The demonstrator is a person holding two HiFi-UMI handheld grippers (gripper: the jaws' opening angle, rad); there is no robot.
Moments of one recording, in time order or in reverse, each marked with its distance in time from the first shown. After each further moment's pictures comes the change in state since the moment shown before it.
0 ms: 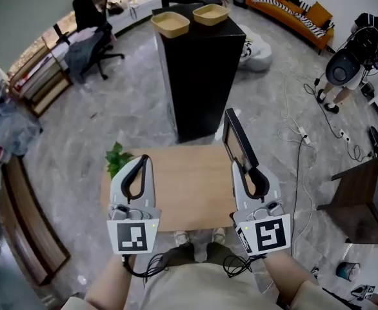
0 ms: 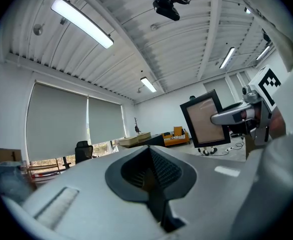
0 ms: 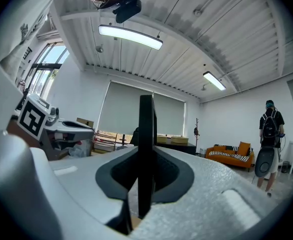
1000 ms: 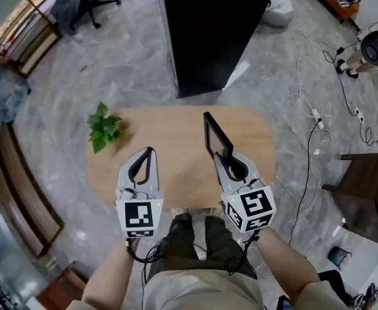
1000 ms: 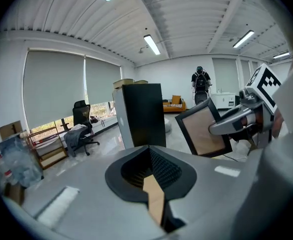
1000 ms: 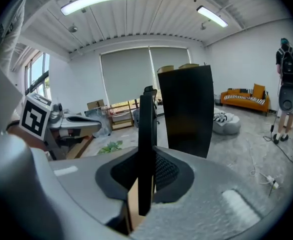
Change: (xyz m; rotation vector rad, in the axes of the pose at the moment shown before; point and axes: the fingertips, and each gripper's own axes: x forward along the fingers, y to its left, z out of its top) left arm 0.038 -0.040 -0.234 -0.083 0.406 -0.034; right arm 0.056 0.039 -0.262 0.293 0.458 0.201
